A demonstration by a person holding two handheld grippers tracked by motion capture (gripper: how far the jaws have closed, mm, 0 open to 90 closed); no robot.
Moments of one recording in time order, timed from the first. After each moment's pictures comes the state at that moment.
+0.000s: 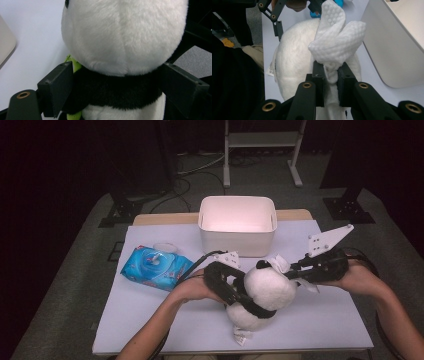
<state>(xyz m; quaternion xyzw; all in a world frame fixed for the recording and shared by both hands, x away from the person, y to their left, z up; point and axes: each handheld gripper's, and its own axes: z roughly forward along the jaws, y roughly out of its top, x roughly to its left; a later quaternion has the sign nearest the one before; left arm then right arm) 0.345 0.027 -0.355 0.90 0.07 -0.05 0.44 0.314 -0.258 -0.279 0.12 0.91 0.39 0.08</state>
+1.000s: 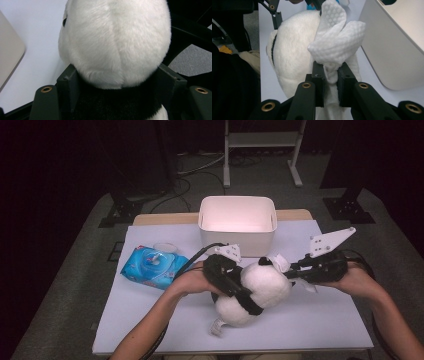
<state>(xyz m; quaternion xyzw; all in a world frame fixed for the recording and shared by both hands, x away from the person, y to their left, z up) 0.348 0.025 -0.329 0.91 0.05 -0.05 0.42 0.316 -0.263 -0.288 0.13 0.90 0.41 0.09</state>
